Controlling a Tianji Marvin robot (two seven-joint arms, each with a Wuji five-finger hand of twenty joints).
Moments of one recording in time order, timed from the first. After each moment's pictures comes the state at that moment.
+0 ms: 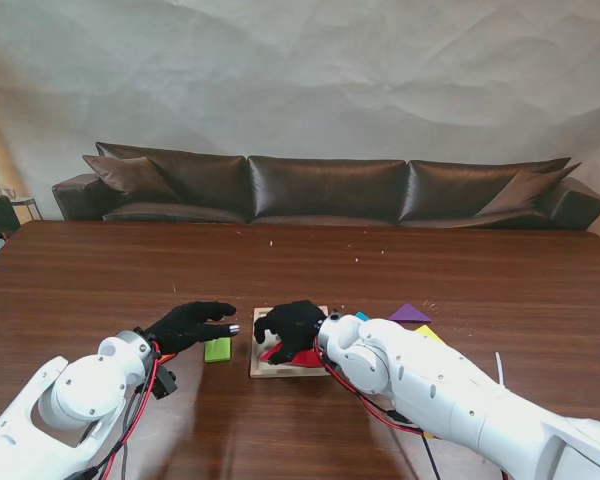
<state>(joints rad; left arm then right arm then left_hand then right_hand) 1.62 -1.06 -1.35 -1.70 0.32 0.08 -0.31 -0.88 -1.24 0.35 -1.03 -0.66 -0.19 -0.11 0.79 -0.21 0.10 -0.07 0.54 0.23 0.11 0.30 0.58 0.33 0.06 0.26 0.30 0.37 0.09 0.30 0.05 0.32 0.18 0.57 0.19 -0.74 1.20 -0.21 0.54 -0.14 0.76 0.36 0.72 0.06 0.64 0.39 0.96 0.04 0.60 0.55 0.68 0.17 1.17 0.64</state>
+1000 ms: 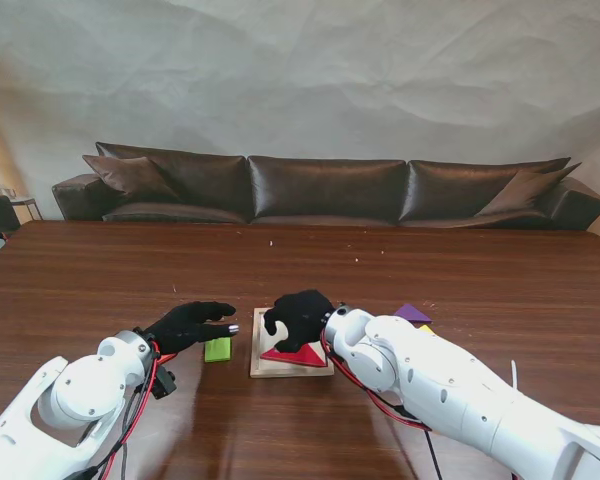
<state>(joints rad) 1.62 -1.06 -1.35 -1.69 0.32 0.08 -0.31 -0.90 -1.19 0.40 -1.11 -0.75 -0.13 -0.12 0.79 -0.21 0.10 -0.07 0.54 0.23 0.11 0.30 0.58 0.33 0.06 0.26 0.30 0.37 0.09 0.30 0.05 0.32 0.18 0.57 0.18 -0.66 1.20 -0.17 0.67 -0.17 0.74 0.37 0.70 0.07 0.64 0.39 0.92 0.04 0.64 0.55 0.68 0.17 1.17 0.65</state>
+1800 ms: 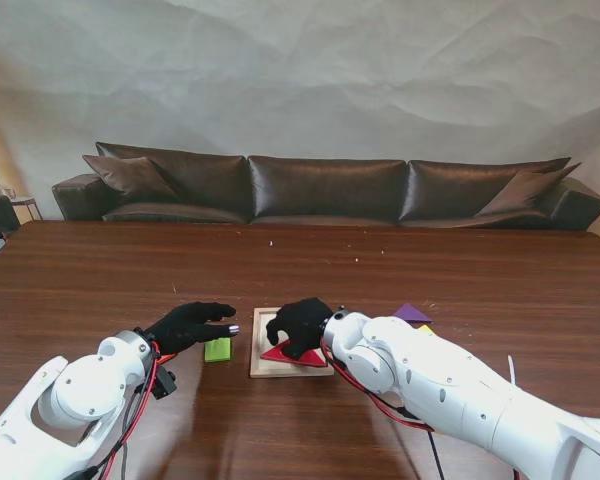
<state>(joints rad) 1.62 -1.06 -1.35 -1.69 0.32 0.07 -0.32 -0.87 -1.18 0.34 -1.10 -0.75 -0.11 -0.05 0.79 -0.21 0.10 -0.07 0.55 0.23 0.11 0.30 0.58 0.33 0.06 0.26 0.30 0.37 0.09 0.30 0.05 0.32 0.18 0.57 0.22 -0.58 1.27 -0.12 0.65 -0.19 0.68 0.31 0.70 0.06 0.77 0.59 0.93 0.00 0.93 0.70 0.68 0.17 1.17 0.65</state>
